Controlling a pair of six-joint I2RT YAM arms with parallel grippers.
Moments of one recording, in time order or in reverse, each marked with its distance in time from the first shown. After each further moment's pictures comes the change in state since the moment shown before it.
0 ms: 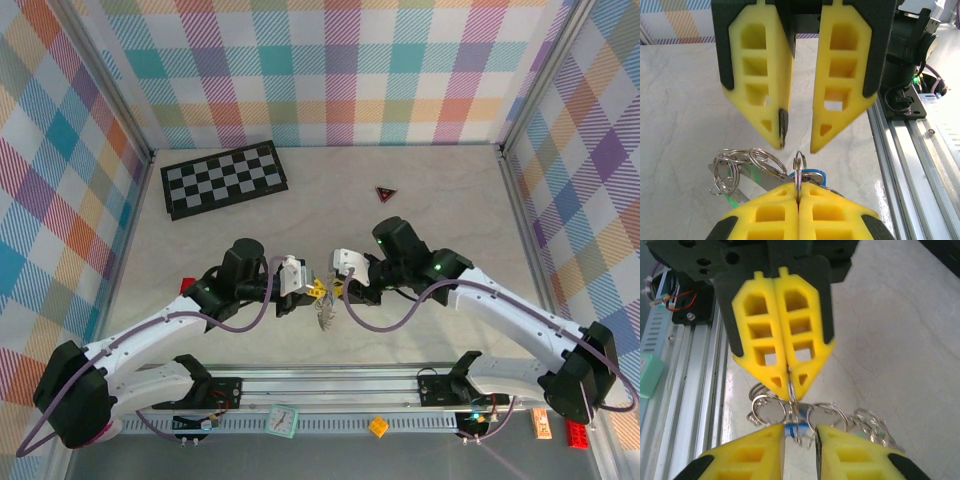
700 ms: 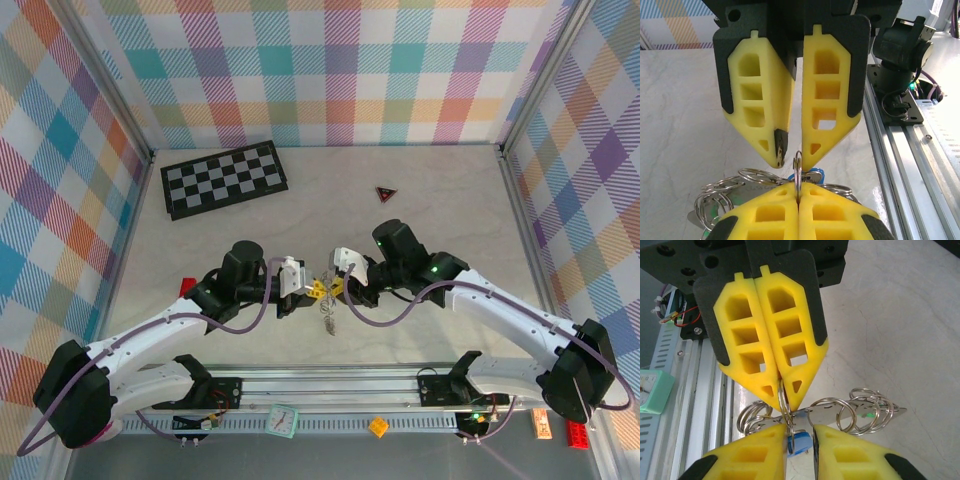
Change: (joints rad) left arm 0.000 0.000 -0.029 0.065 0.018 -0.026; right arm -0.010 0.022 -0.042 0.079 -0.040 0.090
